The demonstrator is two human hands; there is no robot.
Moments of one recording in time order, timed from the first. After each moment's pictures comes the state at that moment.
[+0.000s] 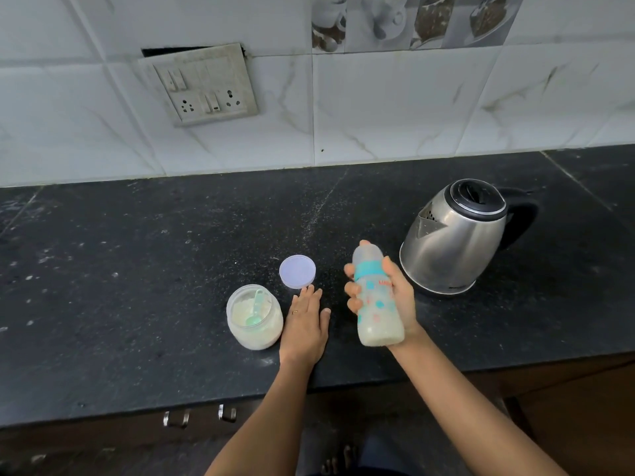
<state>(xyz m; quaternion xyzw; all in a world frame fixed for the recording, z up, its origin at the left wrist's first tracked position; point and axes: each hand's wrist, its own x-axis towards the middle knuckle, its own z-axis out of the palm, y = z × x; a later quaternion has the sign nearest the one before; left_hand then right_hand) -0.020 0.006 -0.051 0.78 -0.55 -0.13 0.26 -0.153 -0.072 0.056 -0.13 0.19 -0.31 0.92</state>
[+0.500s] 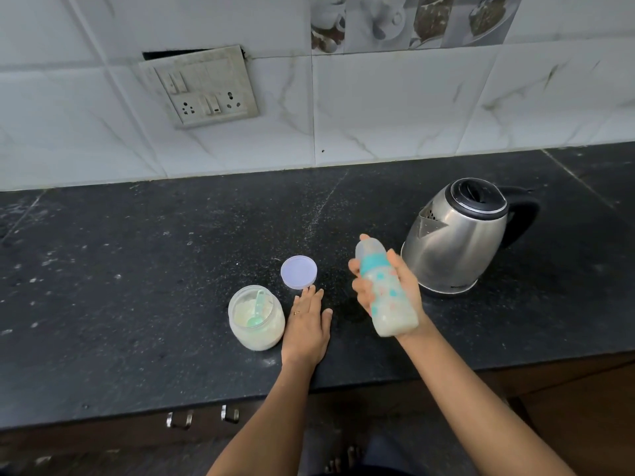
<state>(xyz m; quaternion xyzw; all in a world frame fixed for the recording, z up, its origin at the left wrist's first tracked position) -0.021 0.008 -0.047 0.78 -0.55 -0.13 0.26 -0.159 -0.088 0.050 -0.12 0.21 -0.32 0.92</state>
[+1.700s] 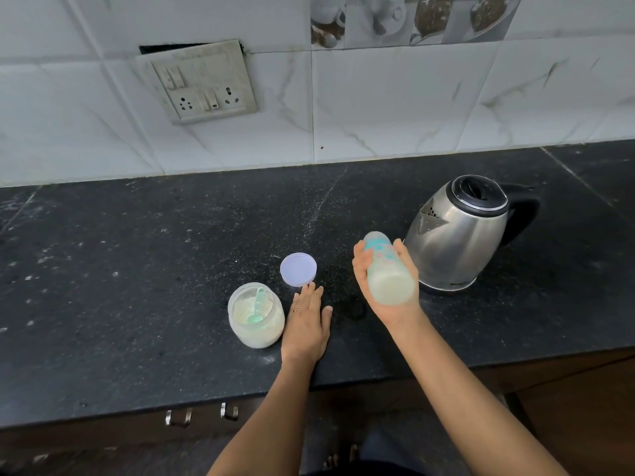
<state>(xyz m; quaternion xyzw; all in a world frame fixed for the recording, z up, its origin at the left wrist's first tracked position) -0.019 0.006 -0.055 0.79 -0.54 -0.15 0.26 -0.149 -0.080 0.076 0.05 0.14 -0.35 0.92</state>
